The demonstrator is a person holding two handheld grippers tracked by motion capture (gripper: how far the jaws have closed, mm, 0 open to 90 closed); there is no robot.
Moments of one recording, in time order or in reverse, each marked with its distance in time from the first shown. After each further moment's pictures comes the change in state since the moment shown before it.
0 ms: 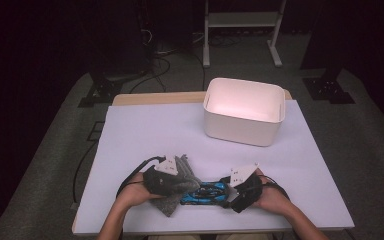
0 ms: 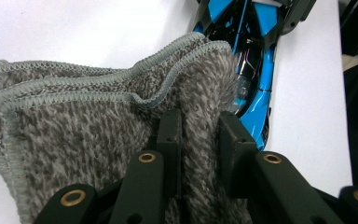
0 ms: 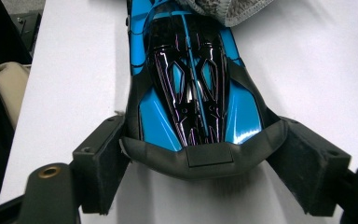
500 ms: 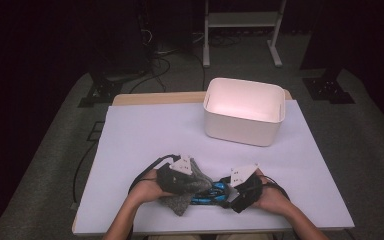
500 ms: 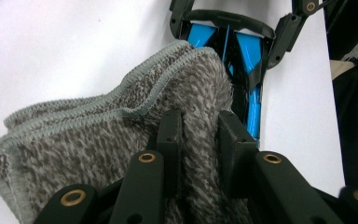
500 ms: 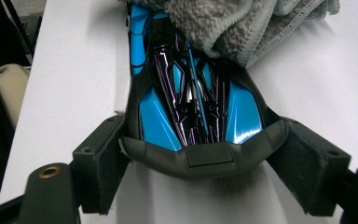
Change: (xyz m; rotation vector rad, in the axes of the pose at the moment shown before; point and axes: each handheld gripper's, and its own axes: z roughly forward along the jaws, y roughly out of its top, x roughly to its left) left arm -0.006 0.028 0.016 0.029 -0.023 0.074; right arm 0.000 -0.001 0.001 -0.007 0.002 0.008
